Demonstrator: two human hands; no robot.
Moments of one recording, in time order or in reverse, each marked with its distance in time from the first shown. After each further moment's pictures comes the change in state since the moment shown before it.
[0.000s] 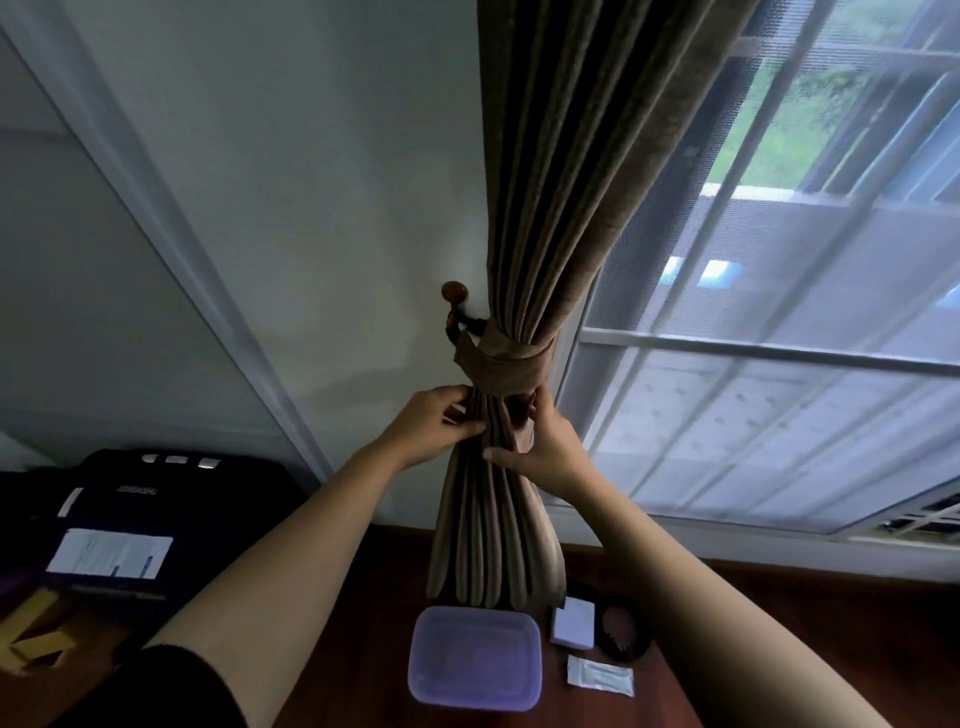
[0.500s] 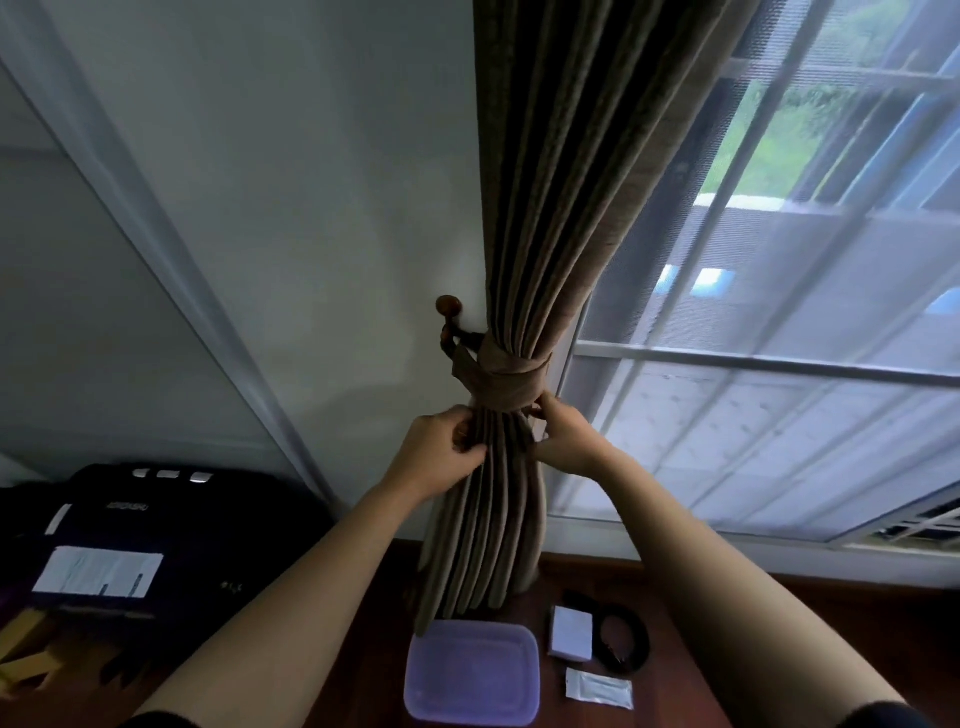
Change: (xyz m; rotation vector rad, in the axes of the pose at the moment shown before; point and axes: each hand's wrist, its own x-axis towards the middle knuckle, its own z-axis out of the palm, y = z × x) left_hand -0.011 0.013 0.021 0.019 0.202 0.010; right_hand 0.026 0.001 -0.035 -0.095 -0.113 0.073
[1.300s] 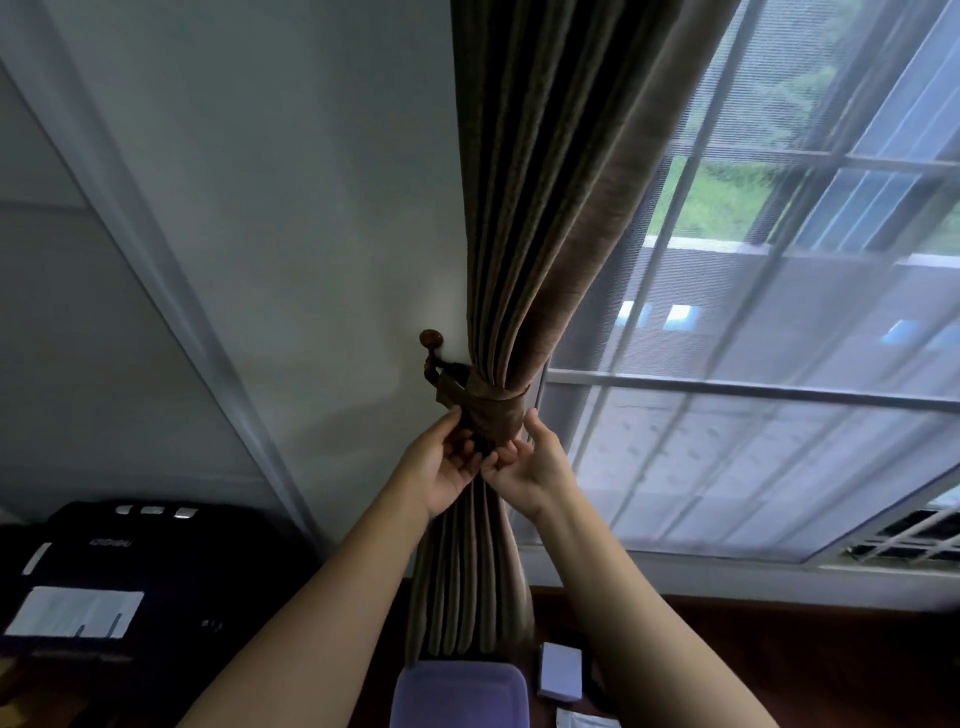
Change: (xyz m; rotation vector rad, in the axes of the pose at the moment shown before) left_hand 0.000 0.054 0.002 -1.365 0.042 -0.670; right_hand -0.028 -0.051 0.015 1.803 0.110 0.523
